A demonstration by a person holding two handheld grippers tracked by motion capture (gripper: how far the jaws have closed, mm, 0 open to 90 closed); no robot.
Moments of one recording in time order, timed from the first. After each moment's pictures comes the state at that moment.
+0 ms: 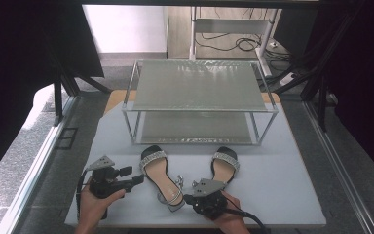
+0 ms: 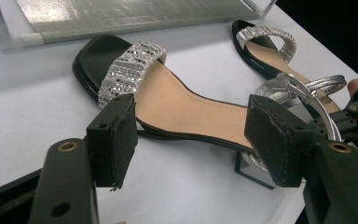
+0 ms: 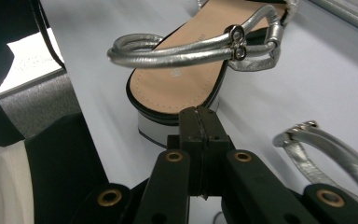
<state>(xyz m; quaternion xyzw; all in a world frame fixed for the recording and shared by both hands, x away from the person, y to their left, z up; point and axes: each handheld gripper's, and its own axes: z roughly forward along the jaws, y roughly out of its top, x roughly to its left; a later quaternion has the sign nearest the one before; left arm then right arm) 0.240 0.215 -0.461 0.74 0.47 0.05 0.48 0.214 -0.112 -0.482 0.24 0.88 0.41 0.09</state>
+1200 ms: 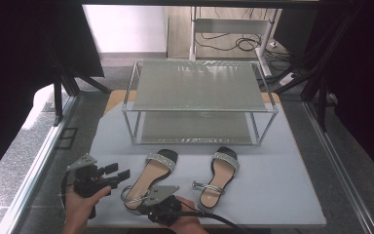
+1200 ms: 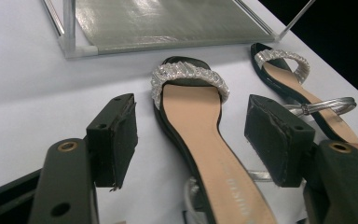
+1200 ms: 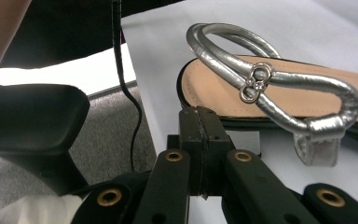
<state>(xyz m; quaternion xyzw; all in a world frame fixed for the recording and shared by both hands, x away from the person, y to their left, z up) 0.235 0.248 -0.454 0.71 0.50 0.07 0.49 0.206 0.001 -0.494 0.16 0.87 0.46 0.01</state>
